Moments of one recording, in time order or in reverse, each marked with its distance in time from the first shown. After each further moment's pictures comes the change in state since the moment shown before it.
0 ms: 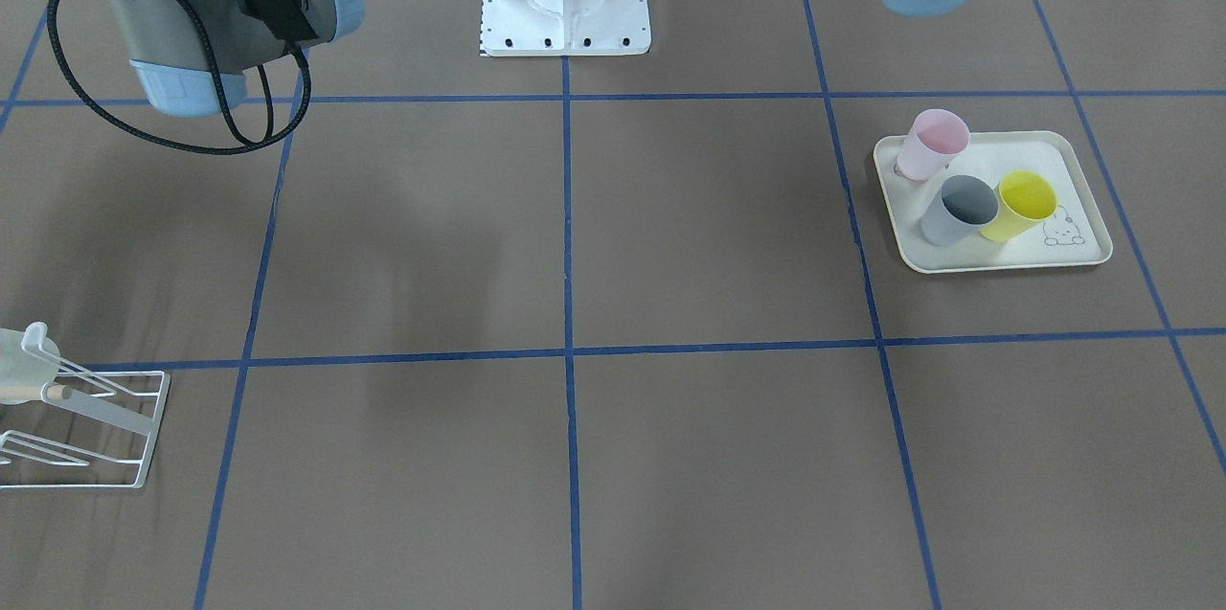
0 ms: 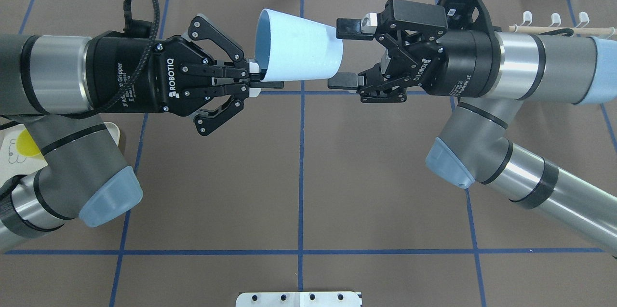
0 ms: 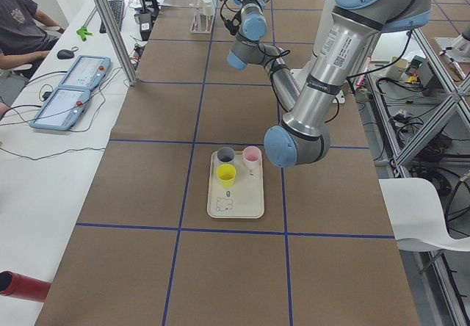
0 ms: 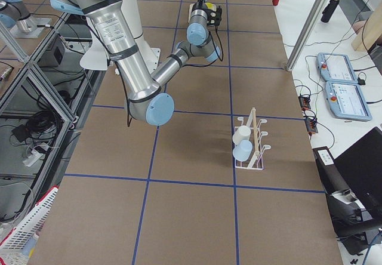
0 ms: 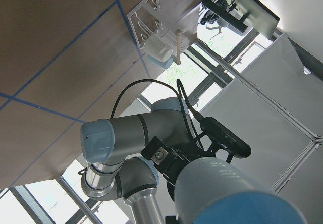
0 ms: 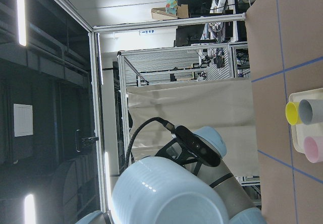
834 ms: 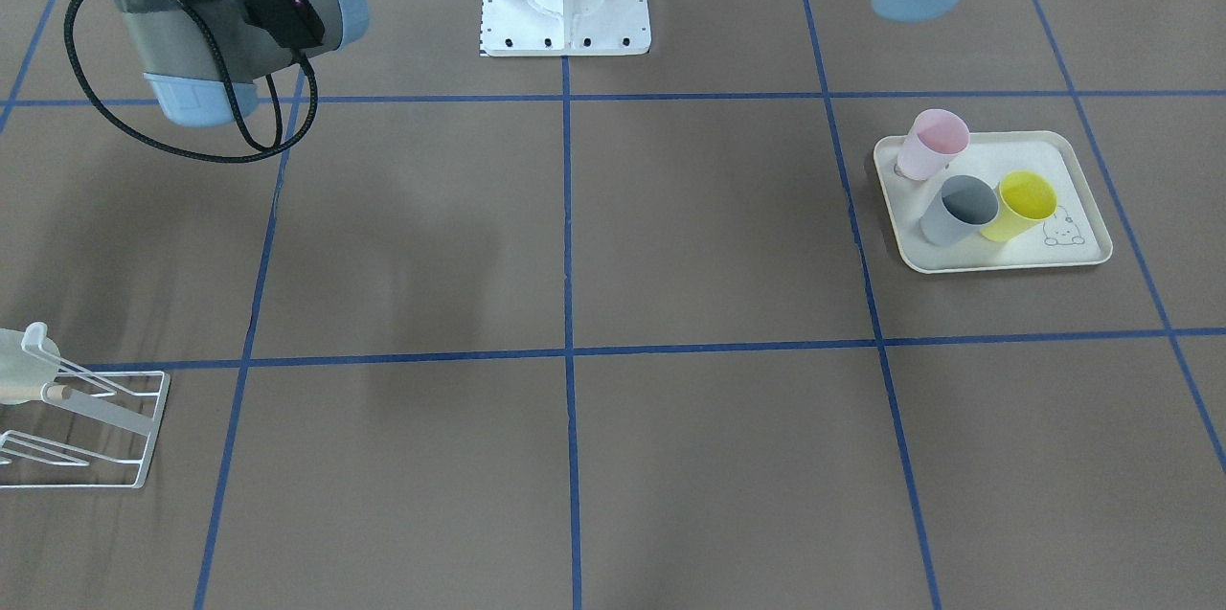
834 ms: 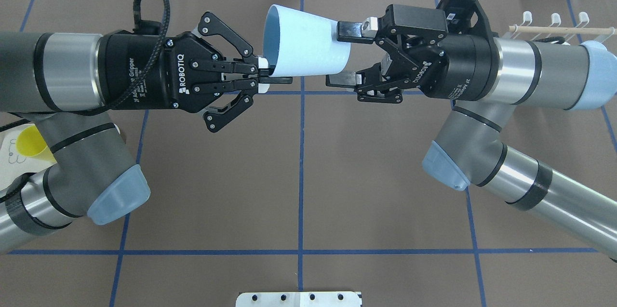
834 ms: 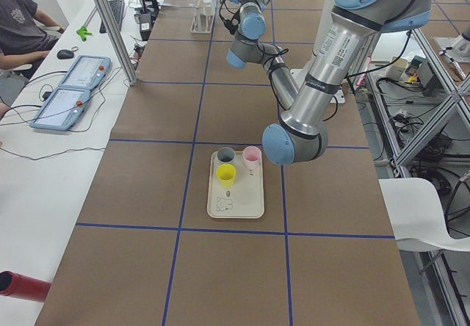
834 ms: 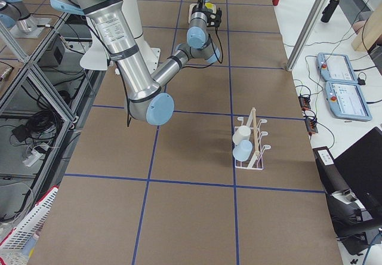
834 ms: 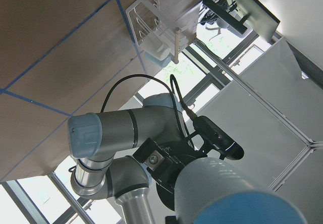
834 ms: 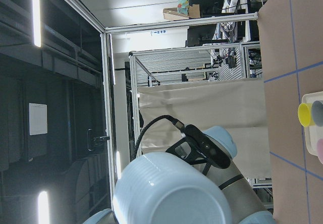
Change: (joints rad) left arm 0.005 -0.019 0.017 0.000 0.014 -0.034; right arm -0.014 0.000 -0.029 0.069 -0.040 0.000
